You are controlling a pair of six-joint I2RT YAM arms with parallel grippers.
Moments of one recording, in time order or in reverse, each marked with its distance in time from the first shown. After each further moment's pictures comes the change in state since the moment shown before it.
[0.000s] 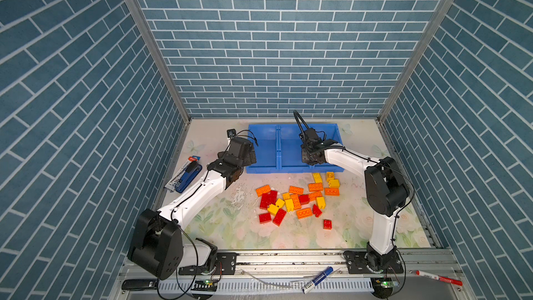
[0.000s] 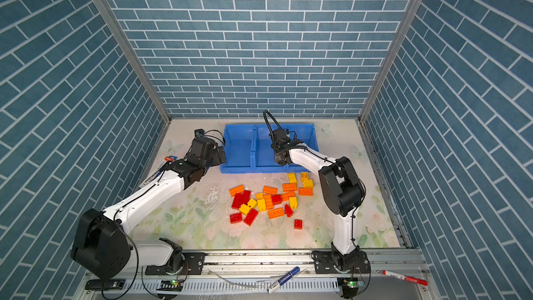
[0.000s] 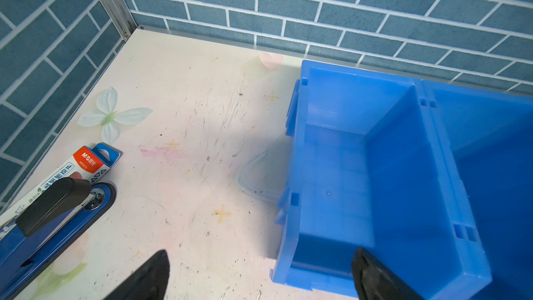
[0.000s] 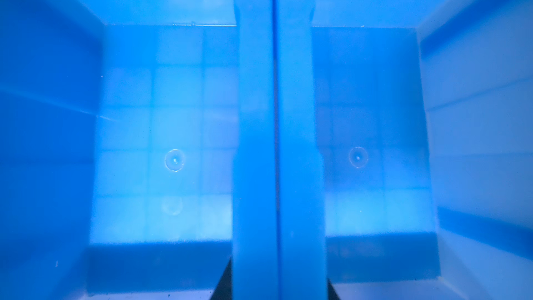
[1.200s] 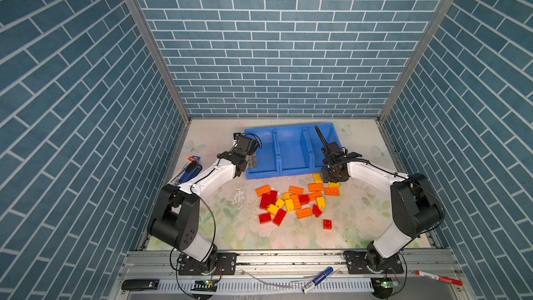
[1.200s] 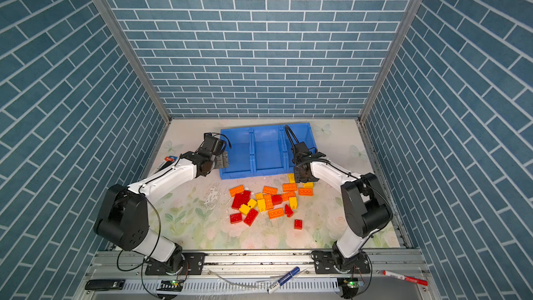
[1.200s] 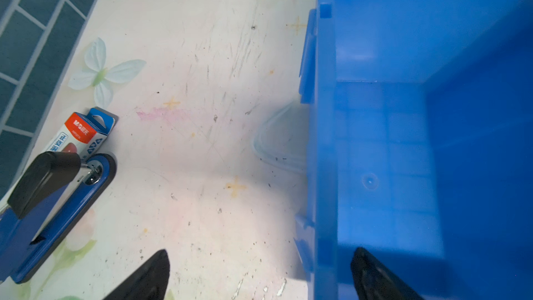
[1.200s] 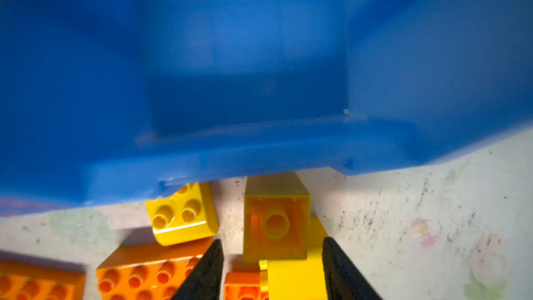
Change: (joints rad) left arm 0.027 0.230 0.113 -0.146 -0.013 0.018; right arm -0.134 -0.262 -0.378 -0.103 -0.106 -0.066
